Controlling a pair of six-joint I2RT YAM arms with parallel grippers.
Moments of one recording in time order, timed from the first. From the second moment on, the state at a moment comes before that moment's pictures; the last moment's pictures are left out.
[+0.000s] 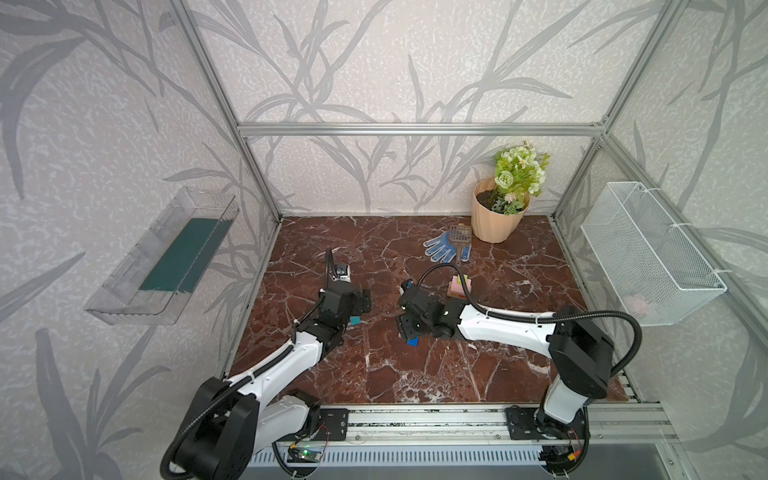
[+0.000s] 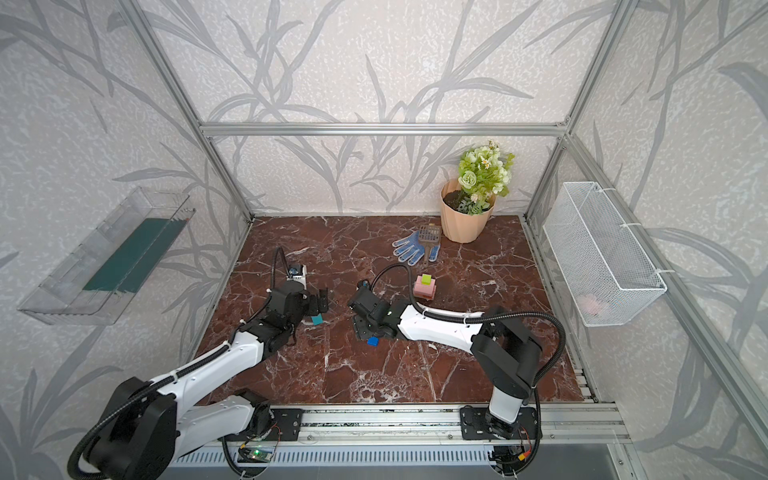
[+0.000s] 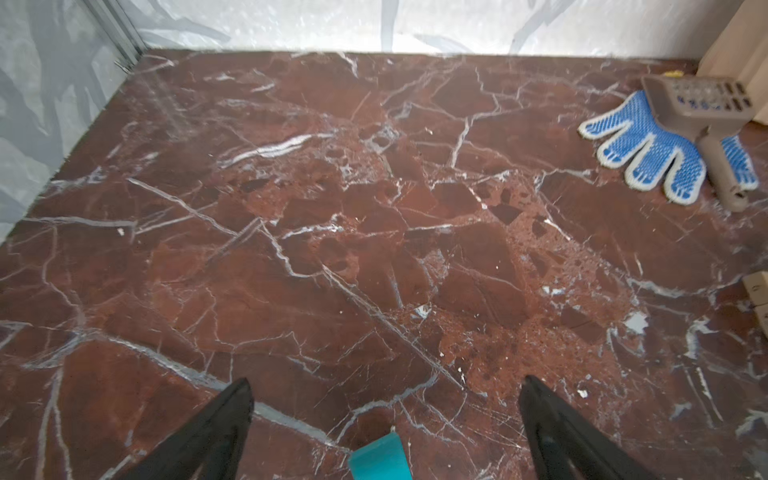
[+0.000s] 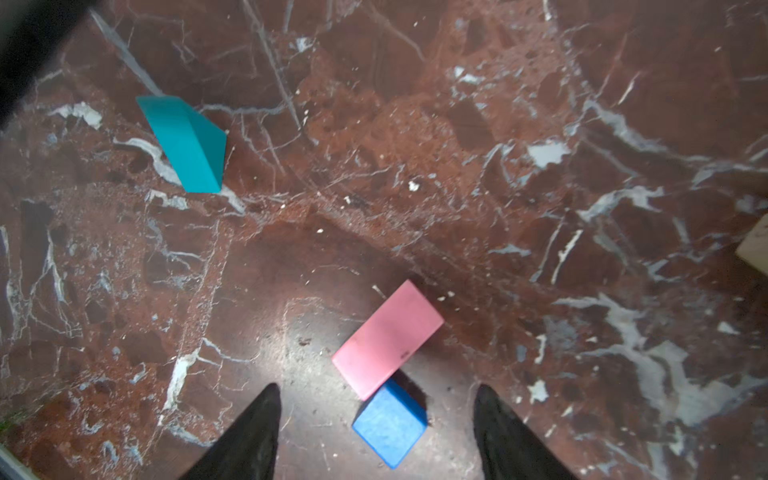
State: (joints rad) left arm -0.40 1.08 0.50 0.01 -0.34 -0.27; right arm 1.05 1.74 1.15 -0.42 0.17 0.60
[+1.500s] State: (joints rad) left arm -0.38 0.94 0.43 0.02 -0.08 -0.09; right arm 1.13 1.88 1.13 -0.56 0.36 0.89
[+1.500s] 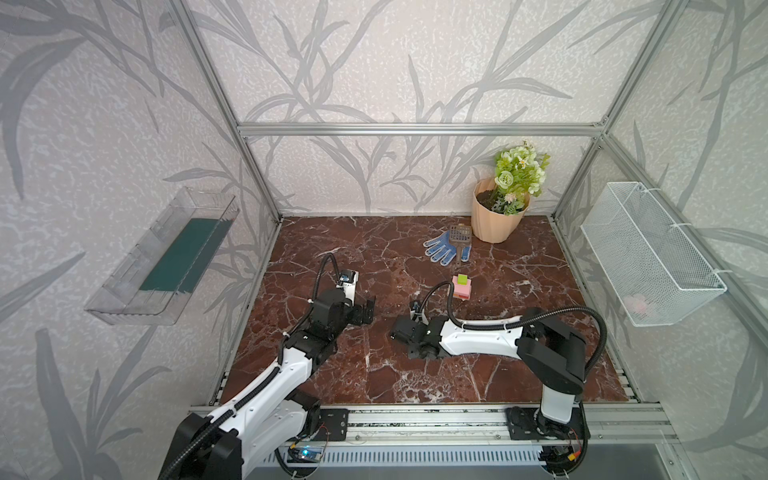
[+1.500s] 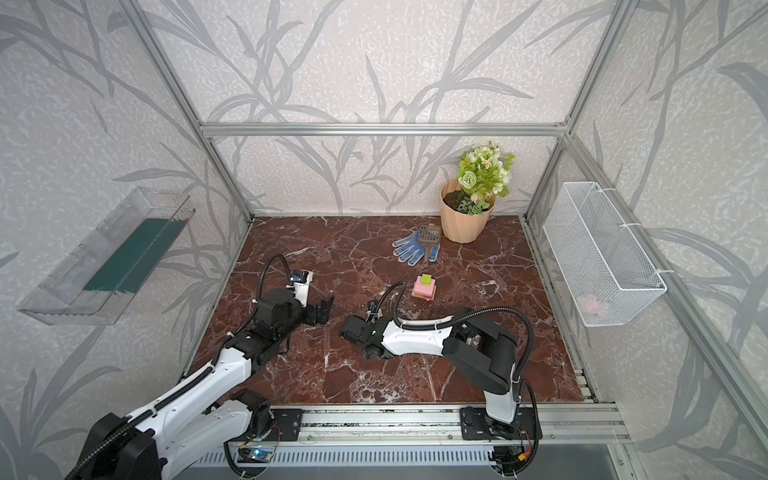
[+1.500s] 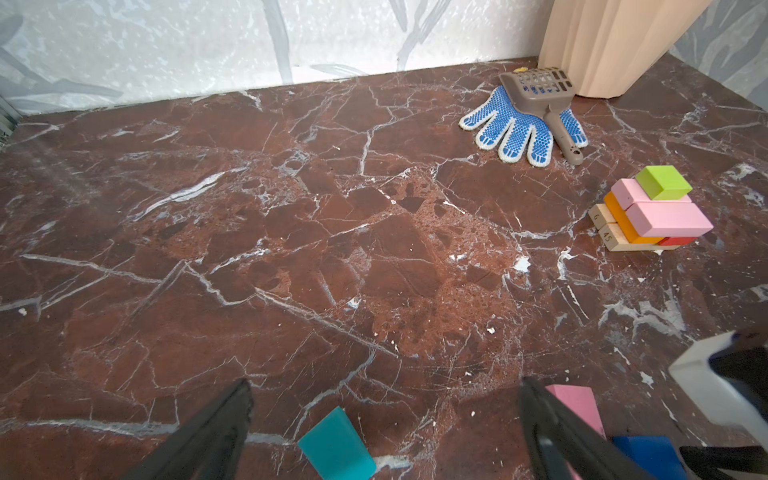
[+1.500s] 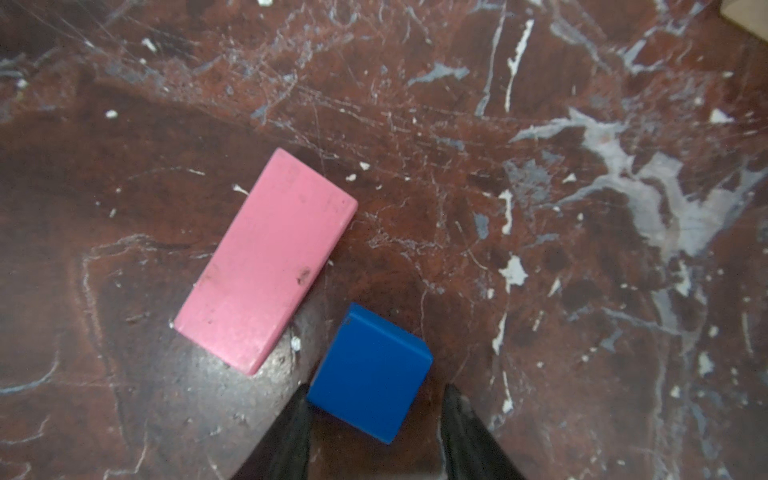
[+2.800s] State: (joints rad) left arm -0.38 0.95 0.43 0.02 -0.07 -0.09; right arm 1.04 1.85 1.24 -0.67 0.41 0.87
